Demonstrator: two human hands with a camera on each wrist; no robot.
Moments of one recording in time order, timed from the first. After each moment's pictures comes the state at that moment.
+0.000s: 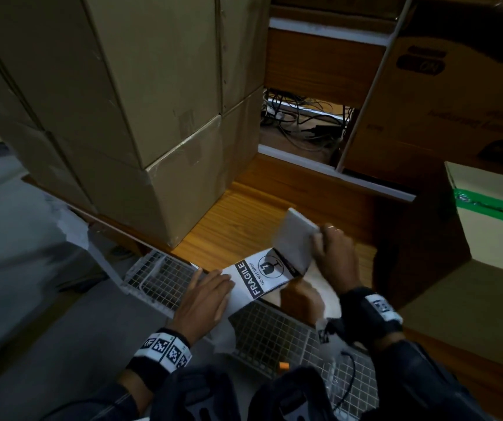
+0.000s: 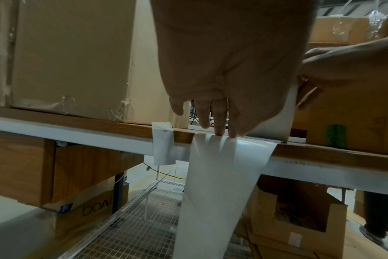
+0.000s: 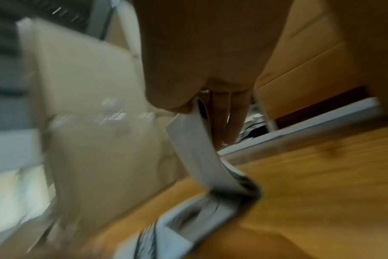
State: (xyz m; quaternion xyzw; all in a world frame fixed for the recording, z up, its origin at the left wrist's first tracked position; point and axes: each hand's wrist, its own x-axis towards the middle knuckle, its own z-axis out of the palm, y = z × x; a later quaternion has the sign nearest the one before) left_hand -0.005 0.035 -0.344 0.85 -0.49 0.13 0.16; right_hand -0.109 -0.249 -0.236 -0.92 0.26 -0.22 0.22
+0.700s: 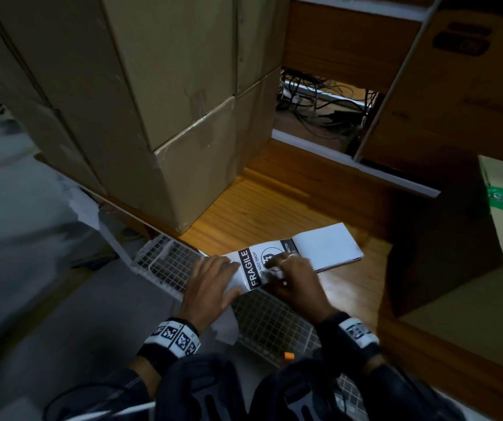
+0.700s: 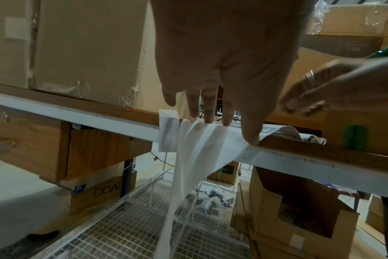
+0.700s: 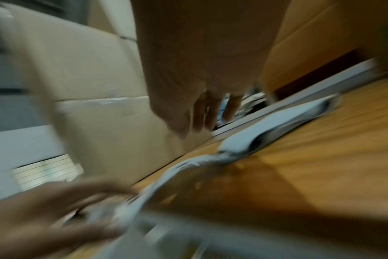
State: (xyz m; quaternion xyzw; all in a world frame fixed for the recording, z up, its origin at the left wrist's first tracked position) left_hand -0.008 0.033 -0.347 0.88 -0.42 0.08 0.20; right_hand -0.106 -0.186 -0.295 -0.97 0.04 -0.10 0.23
